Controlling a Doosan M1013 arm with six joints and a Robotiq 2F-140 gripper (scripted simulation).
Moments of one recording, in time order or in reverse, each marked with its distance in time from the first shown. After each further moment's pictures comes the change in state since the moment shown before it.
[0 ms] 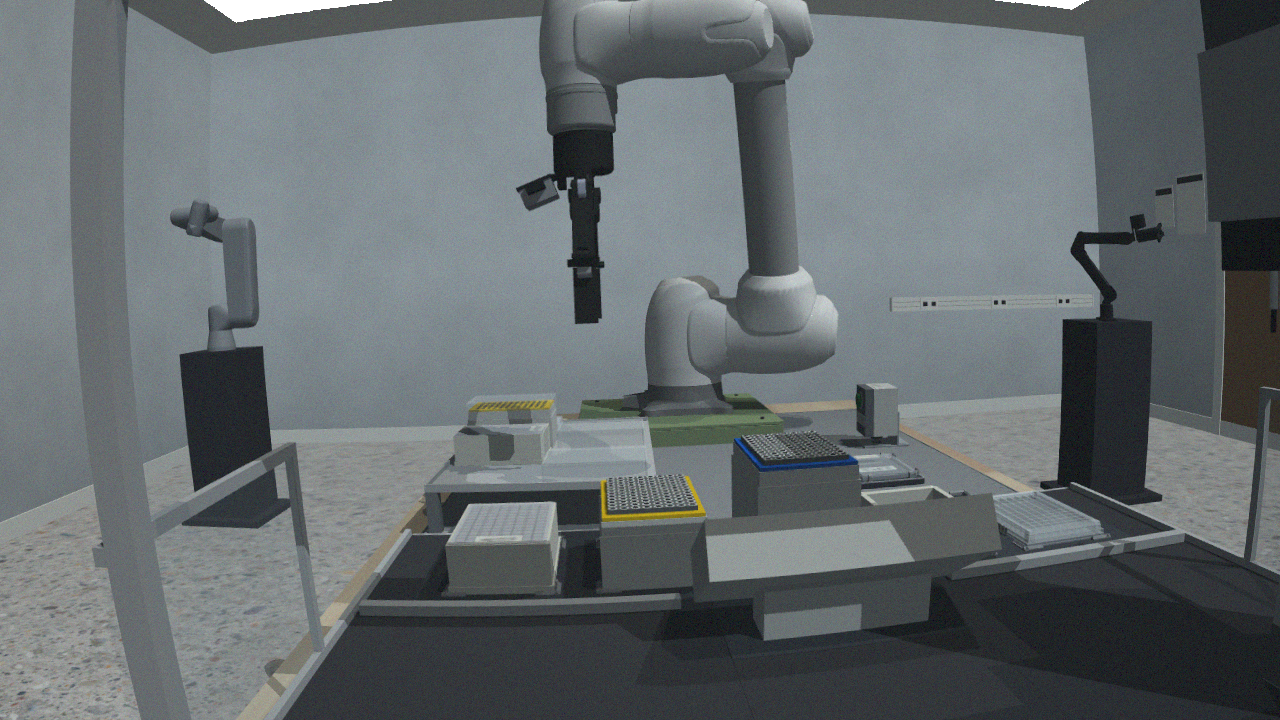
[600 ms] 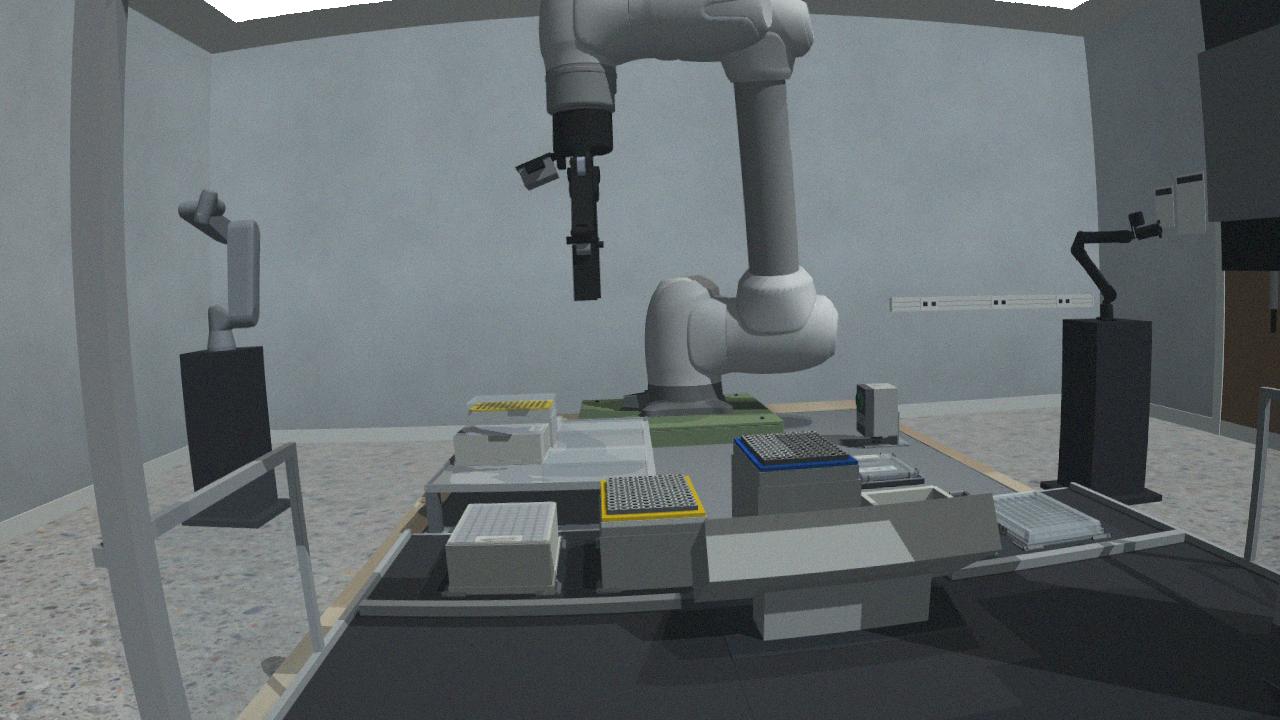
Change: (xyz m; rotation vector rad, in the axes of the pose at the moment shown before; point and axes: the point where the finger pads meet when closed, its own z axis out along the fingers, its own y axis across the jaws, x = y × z) arm 0.000 0.000 -0.027 0.000 0.000 0.000
